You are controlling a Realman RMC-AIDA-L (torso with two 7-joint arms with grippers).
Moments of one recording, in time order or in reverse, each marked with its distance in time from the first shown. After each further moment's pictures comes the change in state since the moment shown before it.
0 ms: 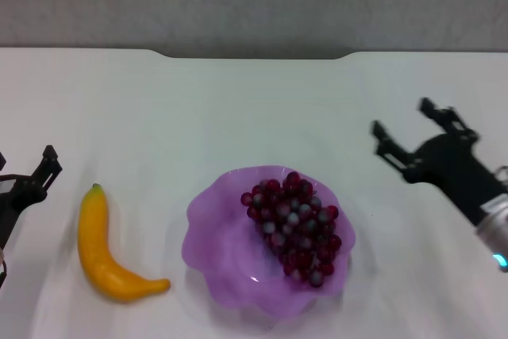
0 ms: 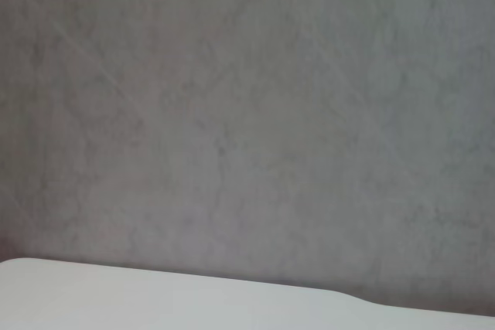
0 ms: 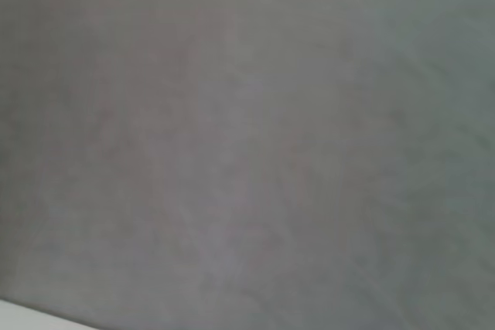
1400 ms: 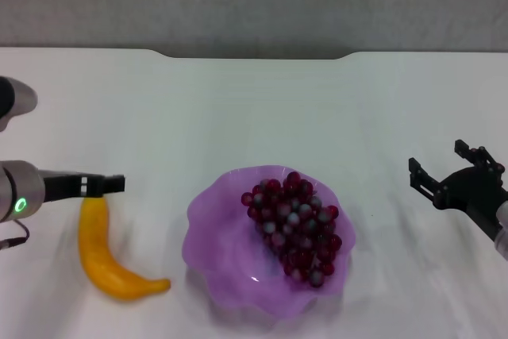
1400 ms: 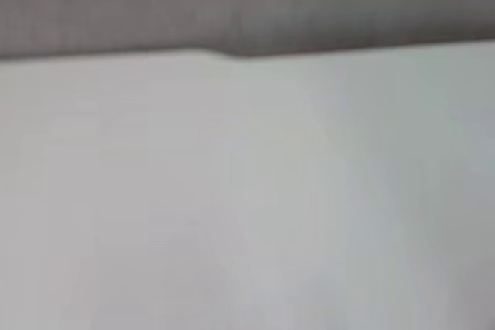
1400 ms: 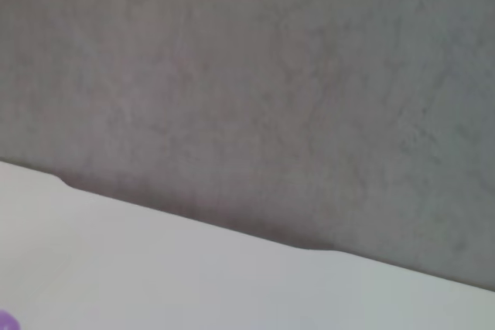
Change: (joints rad) left arm 0.061 0.014 -0.570 -1.033 0.237 -1.743 0.362; right arm 0.046 0.006 0.007 -0.130 0.094 0.218 -0.039
